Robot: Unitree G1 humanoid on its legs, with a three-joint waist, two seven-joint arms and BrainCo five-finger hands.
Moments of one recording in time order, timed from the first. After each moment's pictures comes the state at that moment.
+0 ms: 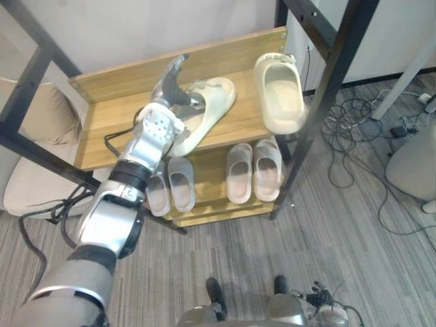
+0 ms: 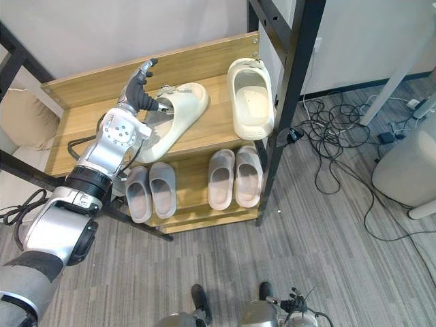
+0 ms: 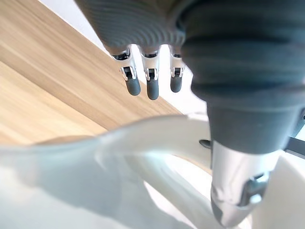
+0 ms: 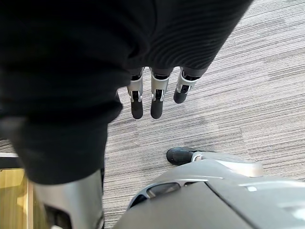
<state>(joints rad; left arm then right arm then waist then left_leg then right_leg) -1.05 0.42 -0.27 0.75 0.24 -0.03 0.15 0.08 -0.16 -0.16 0.97 -0.06 -0.03 -0.12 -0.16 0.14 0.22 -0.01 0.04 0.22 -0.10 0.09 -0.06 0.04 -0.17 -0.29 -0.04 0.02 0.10</state>
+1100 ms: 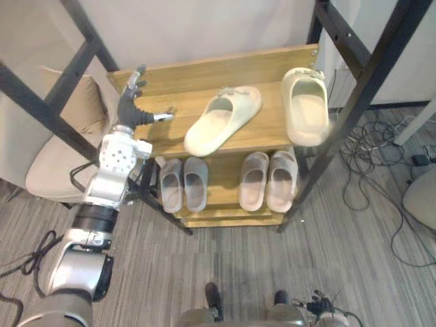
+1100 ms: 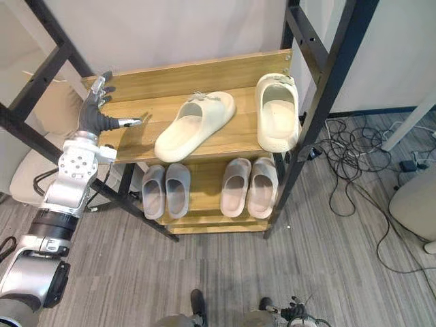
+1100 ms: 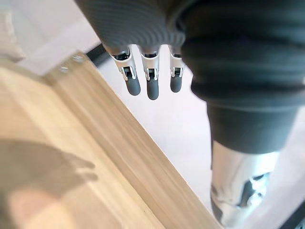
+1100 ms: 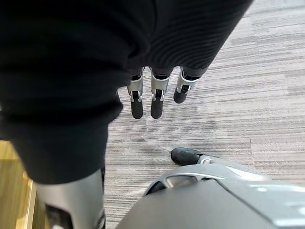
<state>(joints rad) -0.59 0.53 -0.09 0.31 -0.08 -0.08 0.15 0.10 -0.17 -0.13 1.01 -0.07 -0.01 -0.11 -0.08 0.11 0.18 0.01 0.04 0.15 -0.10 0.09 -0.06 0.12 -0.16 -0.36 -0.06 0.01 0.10</state>
